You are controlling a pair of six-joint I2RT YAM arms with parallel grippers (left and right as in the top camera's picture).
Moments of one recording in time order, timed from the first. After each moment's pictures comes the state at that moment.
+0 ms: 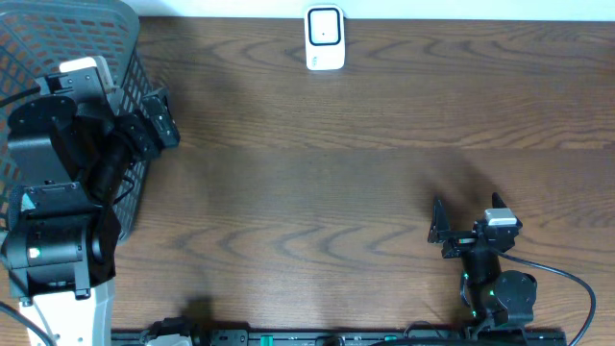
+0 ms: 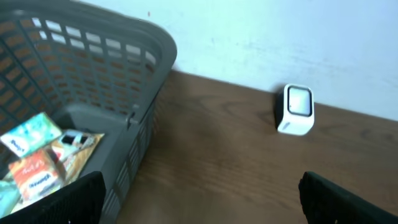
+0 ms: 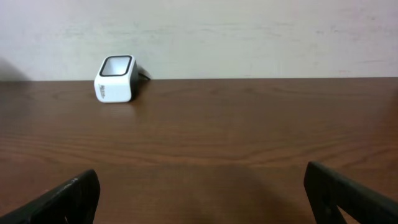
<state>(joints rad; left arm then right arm) 0.10 1.04 1.36 -0.81 0.07 -0.18 0.06 0.02 0.01 -0.07 -0.02 0.04</state>
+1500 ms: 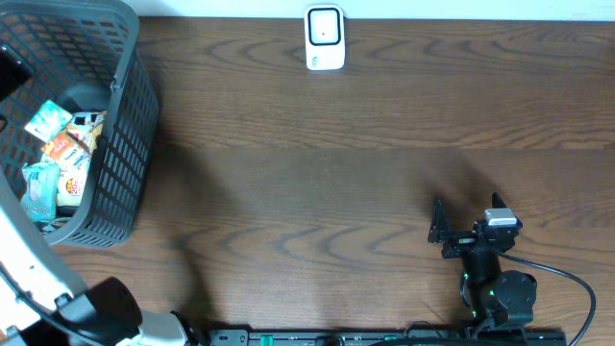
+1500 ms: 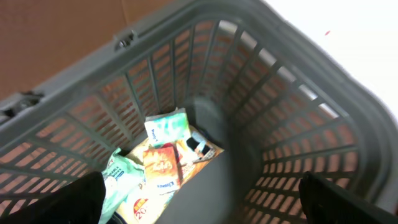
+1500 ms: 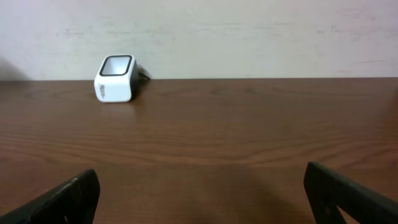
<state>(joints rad) 0.58 1.66 1.99 -1.08 0.07 -0.19 0.06 0.02 0.01 -0.07 -0.02 0.04</state>
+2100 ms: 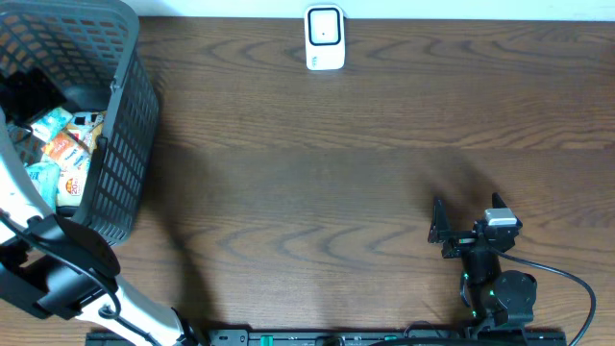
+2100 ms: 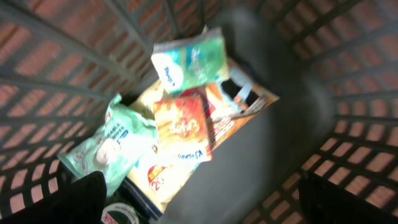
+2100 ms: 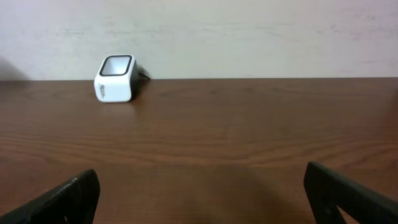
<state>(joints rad) 0.58 1.92 1.98 -1.20 0.00 -0.14 0.06 0.02 0.01 -0.07 -0.02 0.04</state>
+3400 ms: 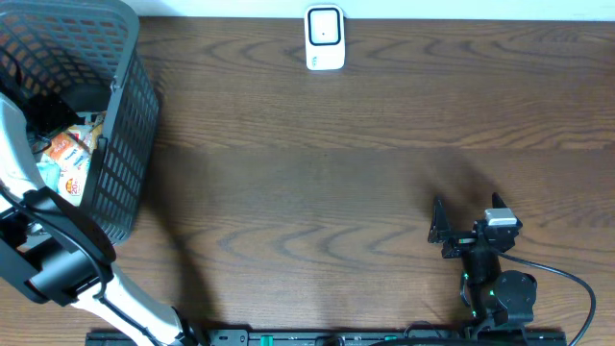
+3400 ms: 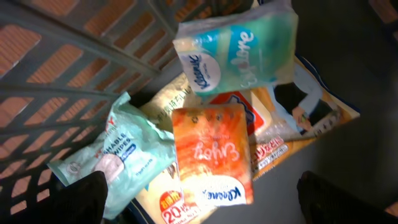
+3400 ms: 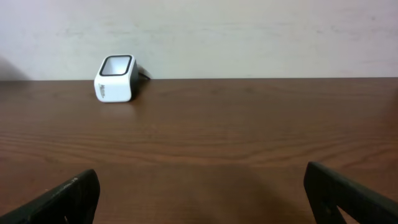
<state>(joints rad) 0.58 2.00 1.83 -1.04 -0.12 -0.17 0.06 0.02 0.01 -0.07 -0.02 0.04</state>
